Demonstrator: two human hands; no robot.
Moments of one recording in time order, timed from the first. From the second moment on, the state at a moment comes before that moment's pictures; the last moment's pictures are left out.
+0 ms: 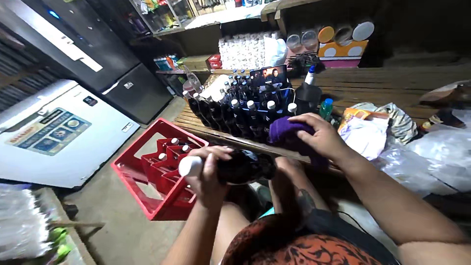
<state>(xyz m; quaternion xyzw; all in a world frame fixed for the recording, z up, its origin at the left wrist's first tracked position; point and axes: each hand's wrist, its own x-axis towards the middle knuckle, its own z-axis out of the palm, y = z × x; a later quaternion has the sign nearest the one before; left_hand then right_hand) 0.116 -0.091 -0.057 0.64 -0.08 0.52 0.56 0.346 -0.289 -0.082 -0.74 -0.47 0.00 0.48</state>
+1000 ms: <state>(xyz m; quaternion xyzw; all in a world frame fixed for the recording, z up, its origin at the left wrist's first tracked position) 0.086 -0.151 -0.123 0.51 -0.06 0.49 0.70 0.297 -0.301 -0.206 -0.62 -0.59 -0.01 0.51</state>
